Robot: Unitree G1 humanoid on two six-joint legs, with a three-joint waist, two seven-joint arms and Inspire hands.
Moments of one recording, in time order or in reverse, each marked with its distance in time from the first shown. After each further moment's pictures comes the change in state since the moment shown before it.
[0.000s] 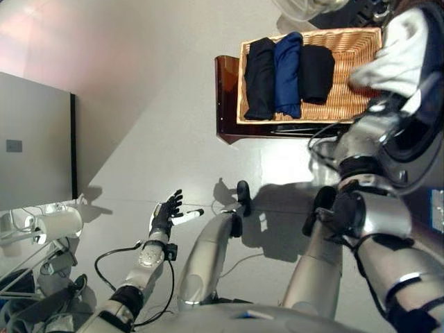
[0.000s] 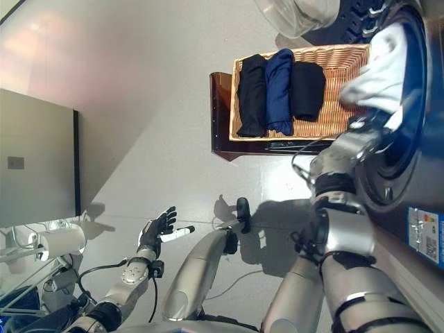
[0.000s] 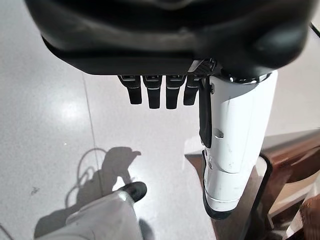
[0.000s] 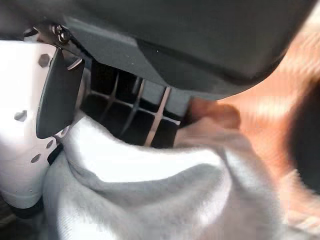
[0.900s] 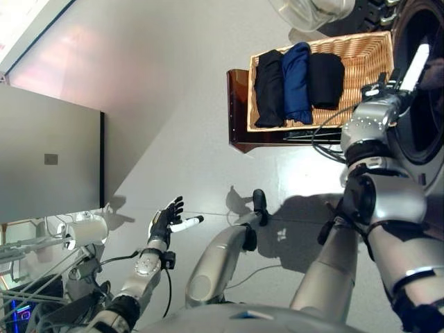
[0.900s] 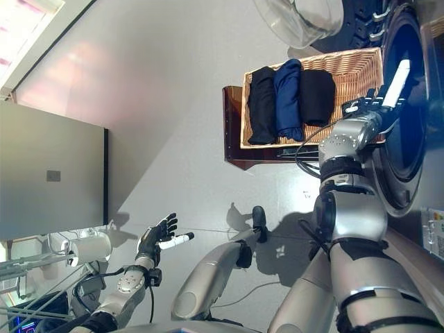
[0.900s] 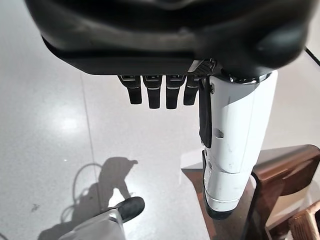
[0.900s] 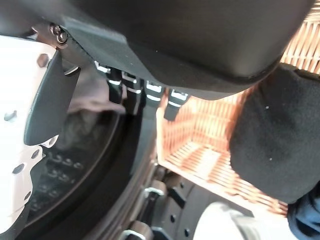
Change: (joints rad) left arm 0.059 0.000 -0.003 0.003 -0.026 0.001 -0.038; right arm 0.001 0.091 0.105 0.181 -0.099 0.110 0.058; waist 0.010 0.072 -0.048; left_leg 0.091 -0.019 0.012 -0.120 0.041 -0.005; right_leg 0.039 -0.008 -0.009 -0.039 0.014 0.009
